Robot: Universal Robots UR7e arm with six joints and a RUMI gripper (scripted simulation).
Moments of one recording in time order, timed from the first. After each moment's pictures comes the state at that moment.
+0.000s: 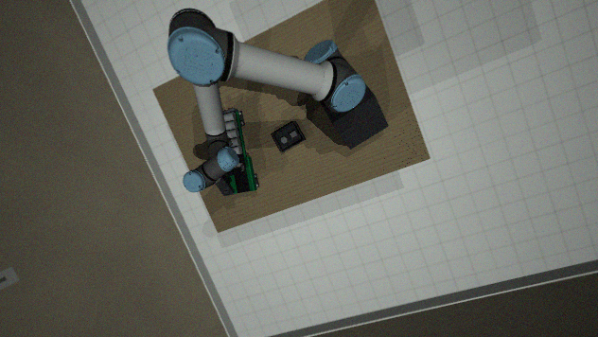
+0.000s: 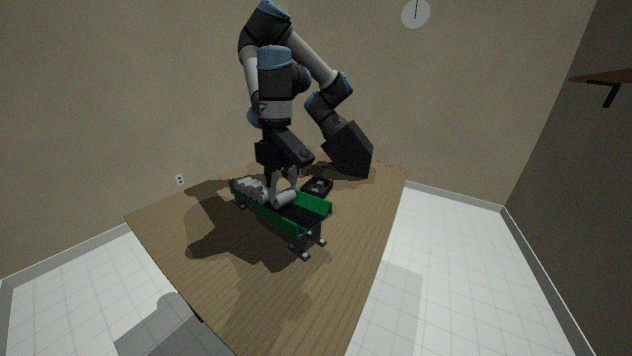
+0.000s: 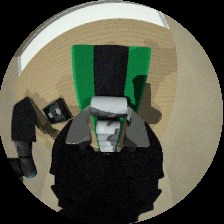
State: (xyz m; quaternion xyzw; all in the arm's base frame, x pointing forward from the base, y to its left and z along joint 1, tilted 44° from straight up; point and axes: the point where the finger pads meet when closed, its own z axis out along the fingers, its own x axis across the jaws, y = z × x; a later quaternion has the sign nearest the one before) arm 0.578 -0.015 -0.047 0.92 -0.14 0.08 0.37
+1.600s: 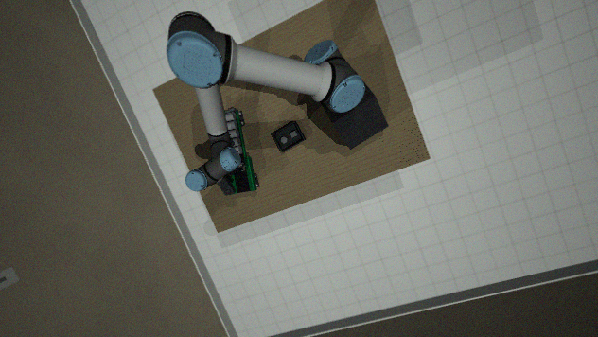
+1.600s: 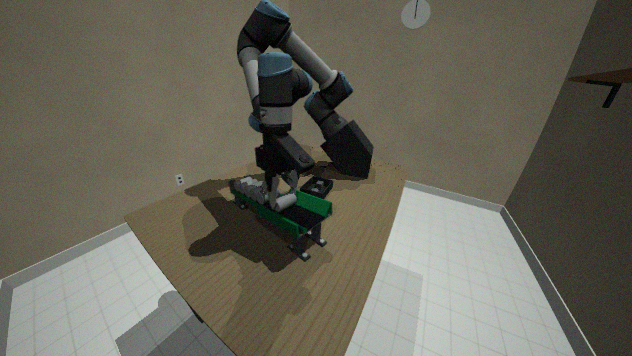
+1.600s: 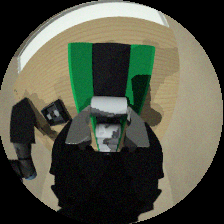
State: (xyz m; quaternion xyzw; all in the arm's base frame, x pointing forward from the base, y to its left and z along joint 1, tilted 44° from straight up) arm 0.578 -0.024 -0.056 0.92 -0.14 0.08 0.37
